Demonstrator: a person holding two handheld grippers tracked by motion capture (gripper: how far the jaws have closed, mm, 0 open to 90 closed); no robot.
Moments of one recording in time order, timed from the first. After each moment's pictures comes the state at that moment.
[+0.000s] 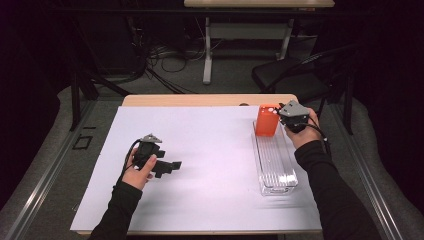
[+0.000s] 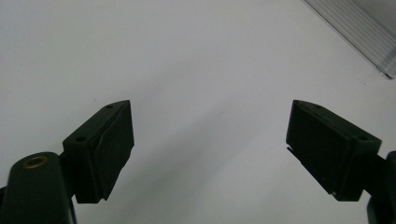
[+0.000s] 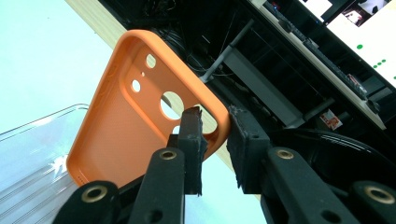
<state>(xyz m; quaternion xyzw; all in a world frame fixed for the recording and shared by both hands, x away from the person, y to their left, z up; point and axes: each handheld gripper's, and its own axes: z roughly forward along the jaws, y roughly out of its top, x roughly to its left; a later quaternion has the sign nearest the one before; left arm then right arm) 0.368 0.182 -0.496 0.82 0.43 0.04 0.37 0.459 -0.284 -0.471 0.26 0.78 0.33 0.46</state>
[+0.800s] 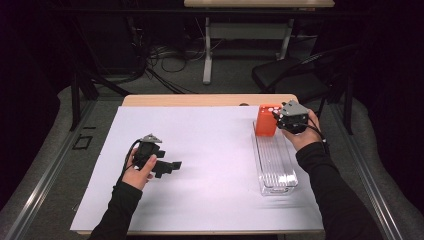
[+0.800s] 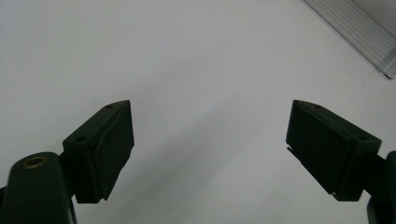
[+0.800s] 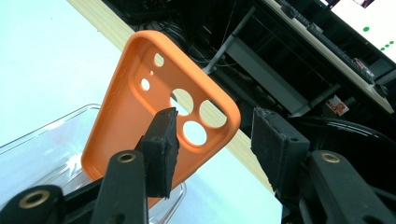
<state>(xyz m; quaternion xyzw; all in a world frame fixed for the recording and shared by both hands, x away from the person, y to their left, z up) 0.367 0.182 -0.496 0.82 0.43 0.04 0.37 0.452 -0.279 -0.467 0.29 0.78 0.32 0.45</state>
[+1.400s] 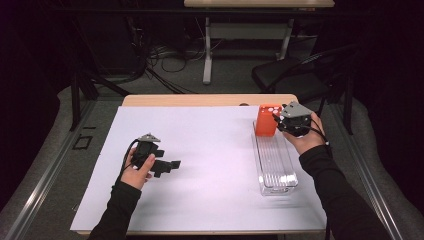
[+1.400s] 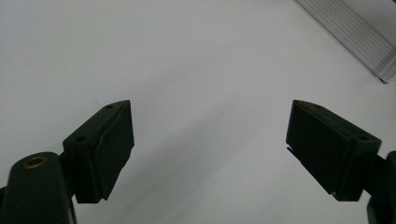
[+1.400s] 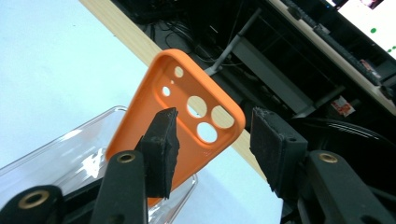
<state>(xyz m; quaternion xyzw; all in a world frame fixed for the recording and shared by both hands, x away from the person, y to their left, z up) 0.368 0.186 -0.494 0.82 0.43 0.04 0.38 0.432 -0.274 -0.451 0.29 0.79 0.32 0.43</state>
